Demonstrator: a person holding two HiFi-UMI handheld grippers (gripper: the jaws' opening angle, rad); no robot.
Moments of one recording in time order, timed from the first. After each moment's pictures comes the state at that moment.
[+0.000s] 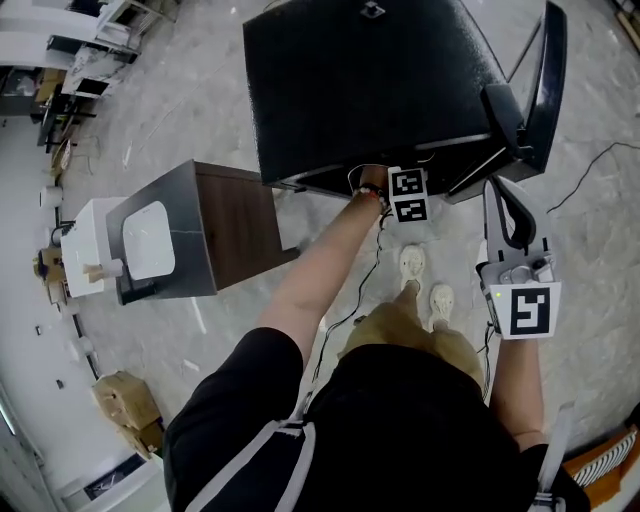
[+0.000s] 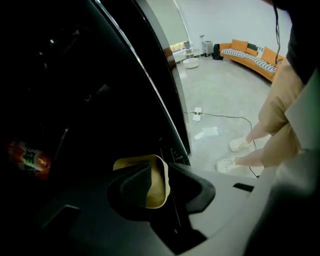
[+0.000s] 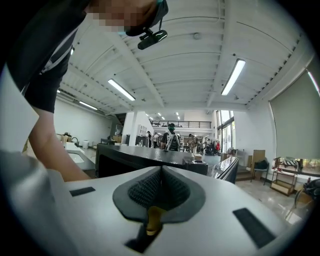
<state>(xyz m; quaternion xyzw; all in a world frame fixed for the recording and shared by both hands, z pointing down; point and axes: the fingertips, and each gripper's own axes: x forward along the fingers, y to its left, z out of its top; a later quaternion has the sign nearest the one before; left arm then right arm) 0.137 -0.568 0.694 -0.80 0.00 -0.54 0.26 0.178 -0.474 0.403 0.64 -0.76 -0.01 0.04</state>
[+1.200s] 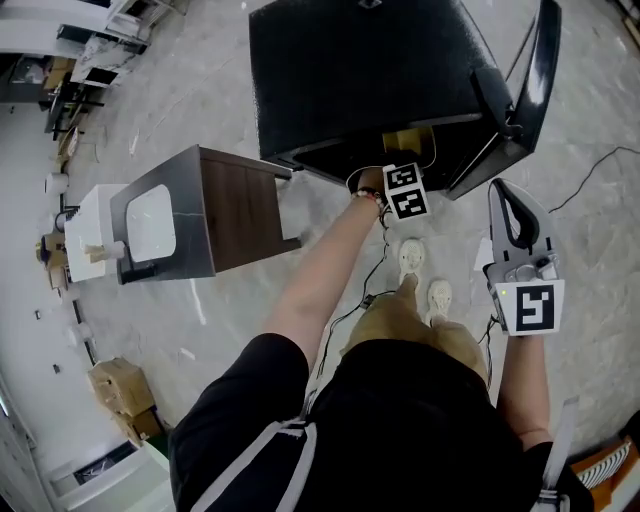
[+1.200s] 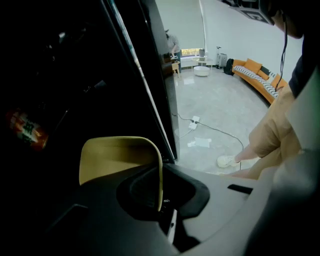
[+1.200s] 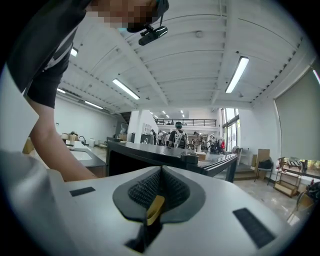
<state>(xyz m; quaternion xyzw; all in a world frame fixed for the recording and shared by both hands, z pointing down) 0.132 -0.518 0.687 -0.81 0.02 -0.56 0.15 0.195 -0.432 0.391 0.63 -0.78 0.00 0.04</state>
